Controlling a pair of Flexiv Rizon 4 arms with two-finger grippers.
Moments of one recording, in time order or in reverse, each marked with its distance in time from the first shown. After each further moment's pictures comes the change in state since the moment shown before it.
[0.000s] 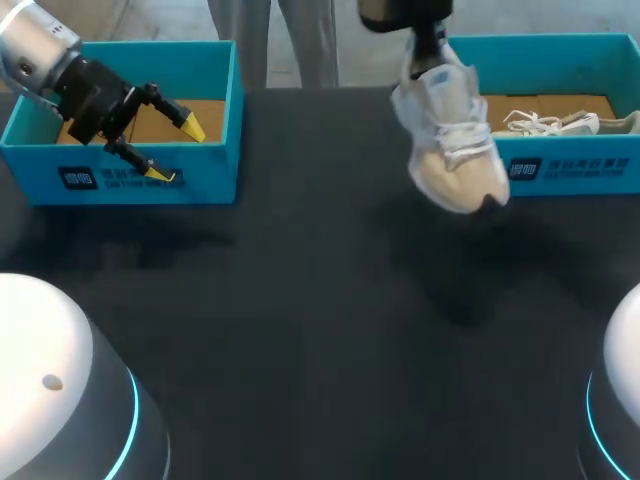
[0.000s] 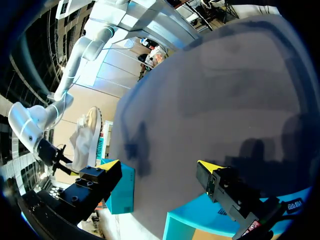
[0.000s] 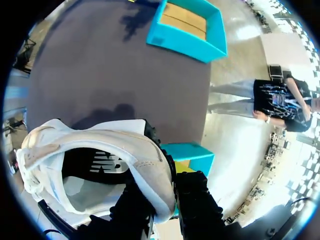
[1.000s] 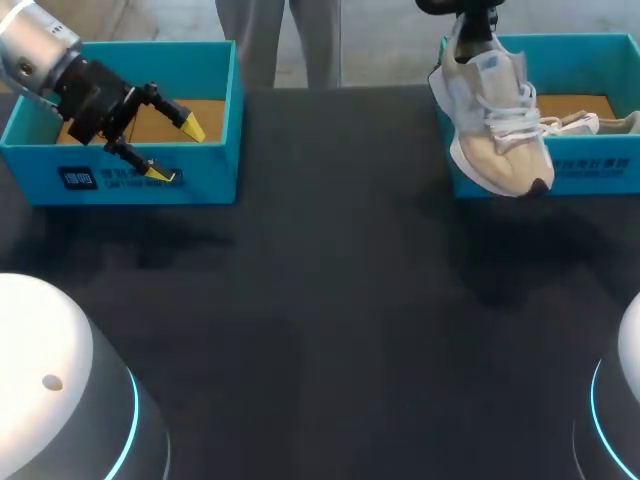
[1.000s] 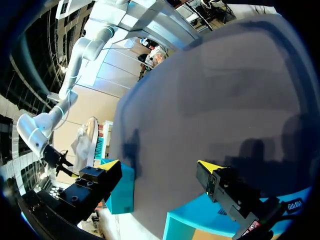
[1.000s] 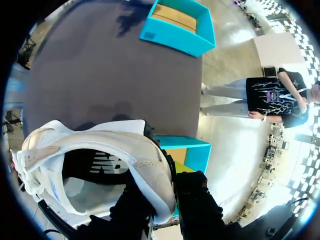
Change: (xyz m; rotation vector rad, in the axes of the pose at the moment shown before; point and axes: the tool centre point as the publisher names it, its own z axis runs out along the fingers) left arm 0.000 0.000 0.000 0.000 0.000 0.000; right arm -0.015 -0.053 0.017 -0.080 -0.025 0.018
